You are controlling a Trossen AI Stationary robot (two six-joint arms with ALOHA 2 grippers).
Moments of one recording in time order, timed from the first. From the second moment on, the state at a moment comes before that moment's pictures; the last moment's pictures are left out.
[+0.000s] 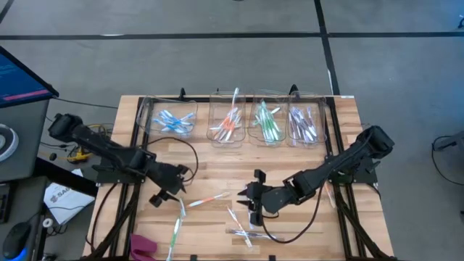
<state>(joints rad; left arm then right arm) -0.36 1.01 0.48 -0.34 0.17 0.16 0.51 1.66 1.17 -0.16 0.45 0.45</state>
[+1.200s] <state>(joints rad) -0.41 1.26 0.45 -0.40 0.02 0.12 0.52 1.66 1.17 -0.05 0.44 0.44</state>
